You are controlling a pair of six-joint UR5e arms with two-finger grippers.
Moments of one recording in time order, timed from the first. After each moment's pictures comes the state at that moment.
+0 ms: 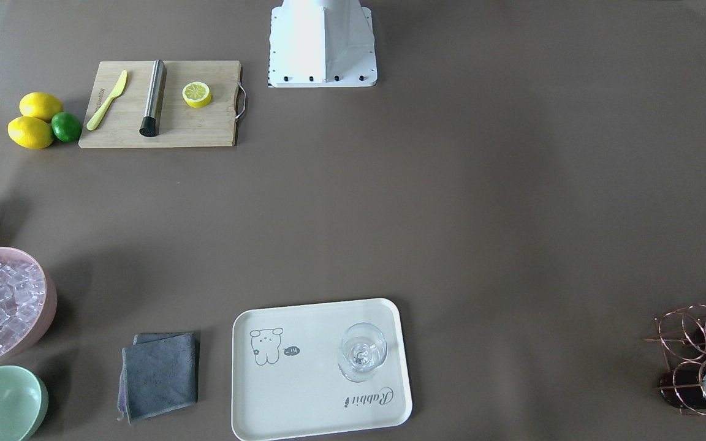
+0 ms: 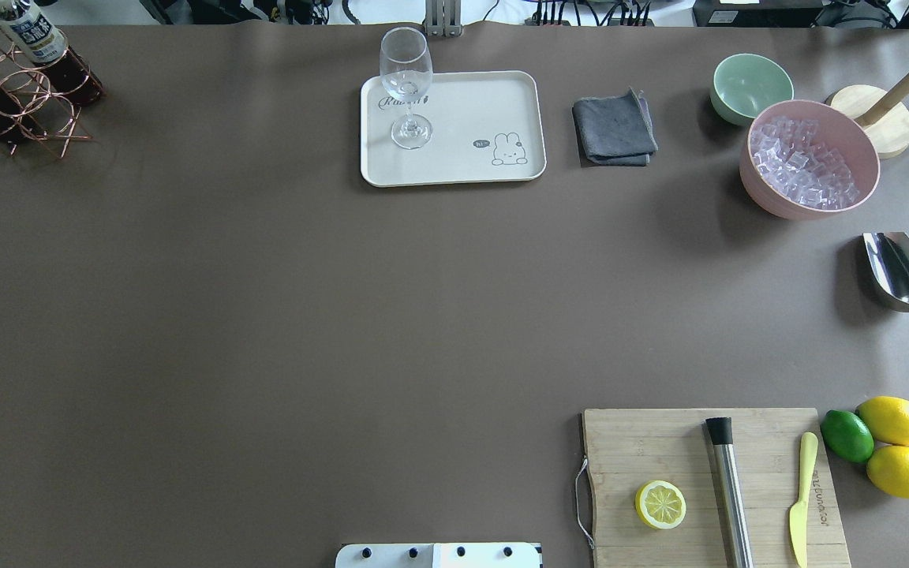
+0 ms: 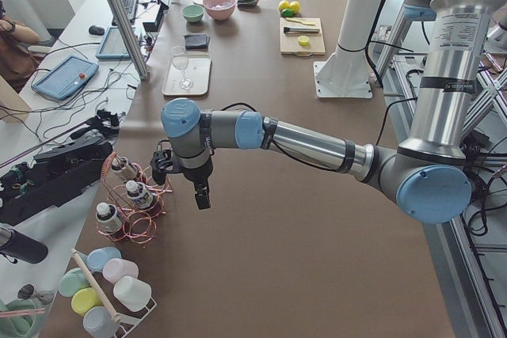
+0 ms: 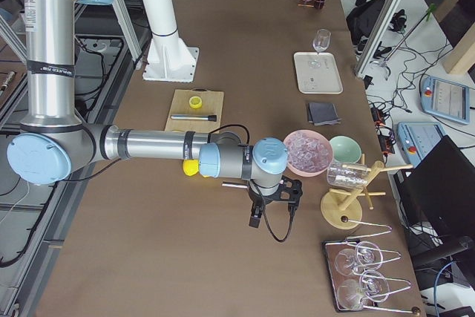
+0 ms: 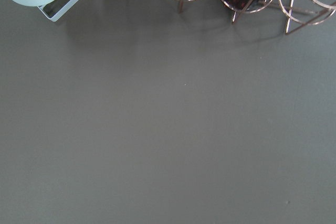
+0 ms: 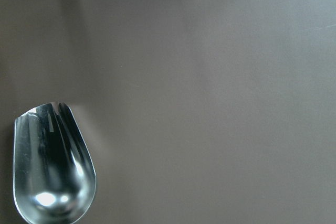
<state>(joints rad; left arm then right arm) -1.57 -1.70 -1.71 -1.29 -2.34 -0.21 1.56 -1.63 1.64 -1.59 2.30 0.22</state>
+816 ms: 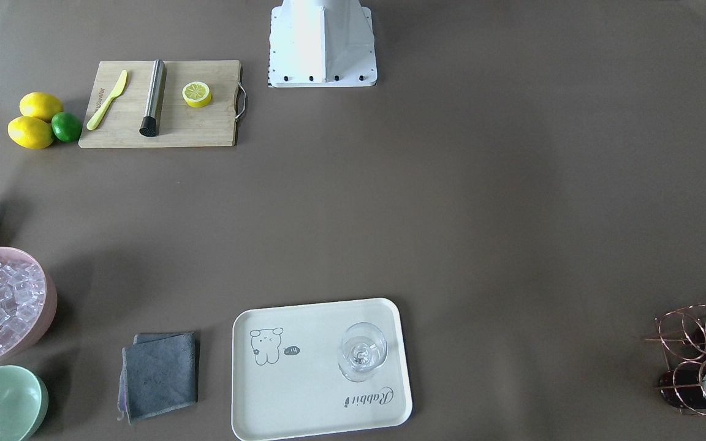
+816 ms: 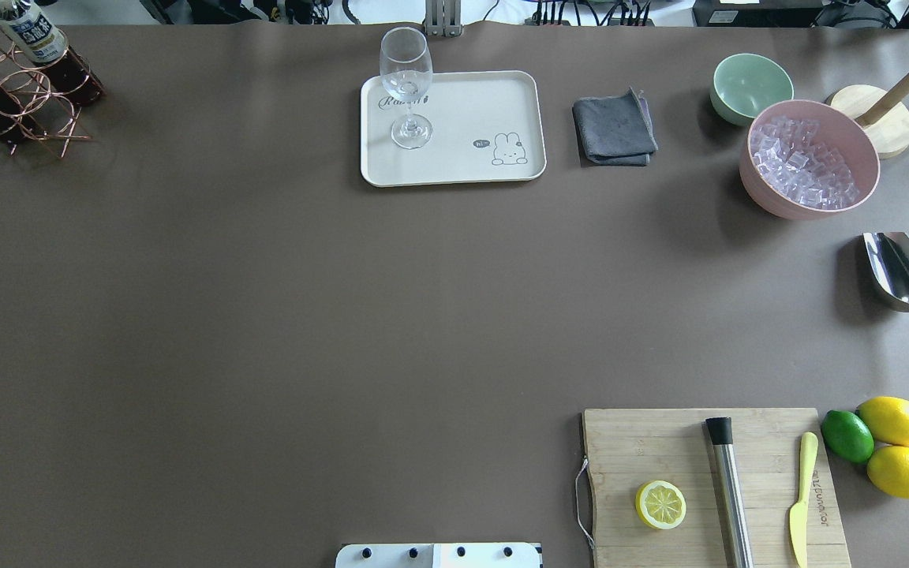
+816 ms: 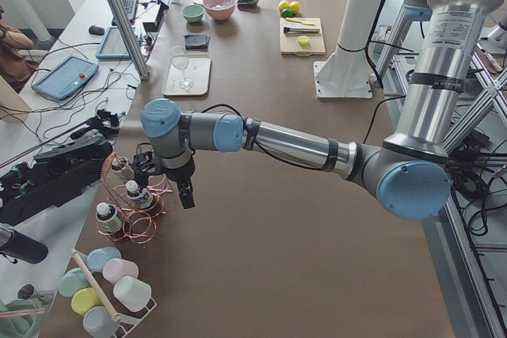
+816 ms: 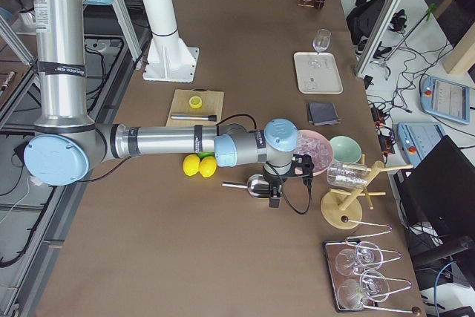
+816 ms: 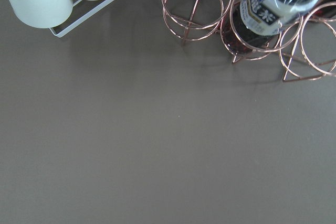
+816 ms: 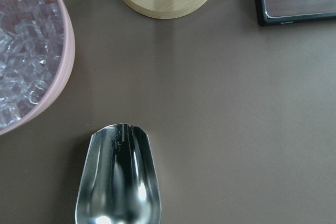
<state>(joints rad) -1.57 -1.79 -1.59 -1.37 -2.34 -0.36 1.46 -1.59 1.64 -1.44 2.31 0.21</state>
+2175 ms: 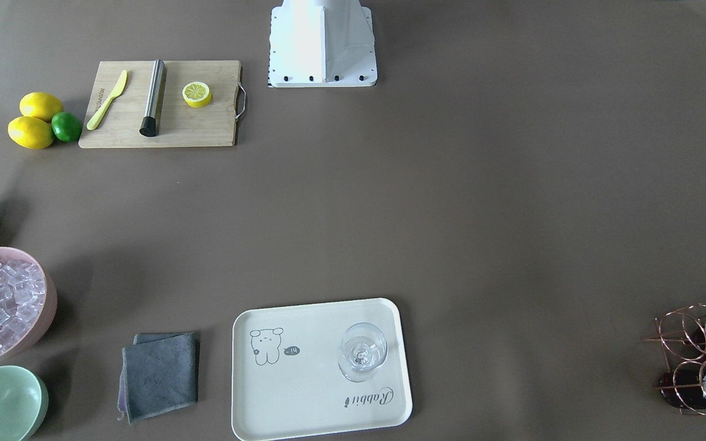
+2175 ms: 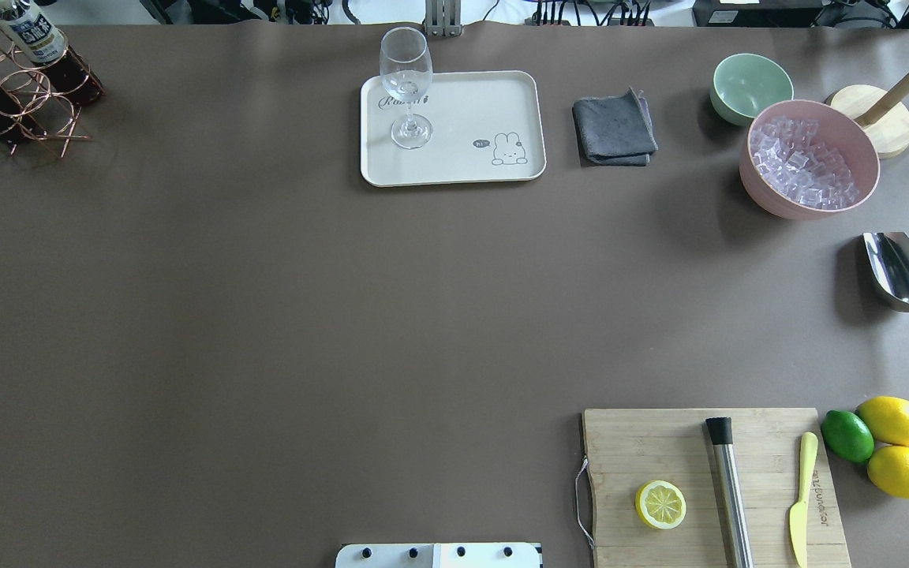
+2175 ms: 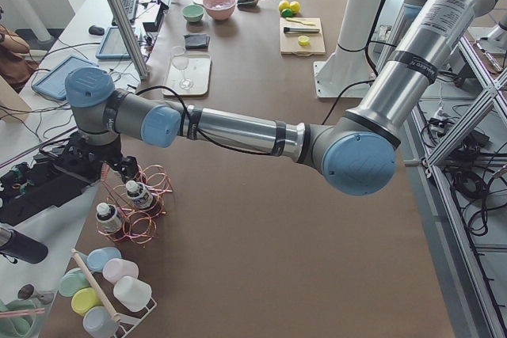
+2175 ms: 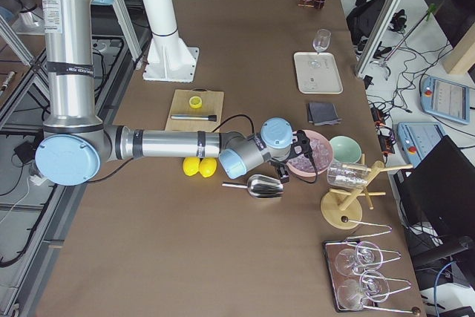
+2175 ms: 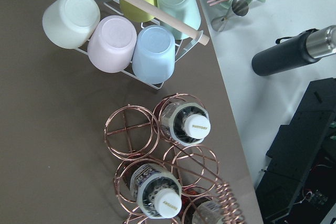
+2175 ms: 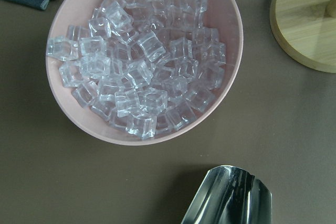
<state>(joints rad) -1.66 -2.11 -1.21 -1.75 -2.34 -1.50 1.37 -1.58 1.55 -1.02 2.48 0.21</state>
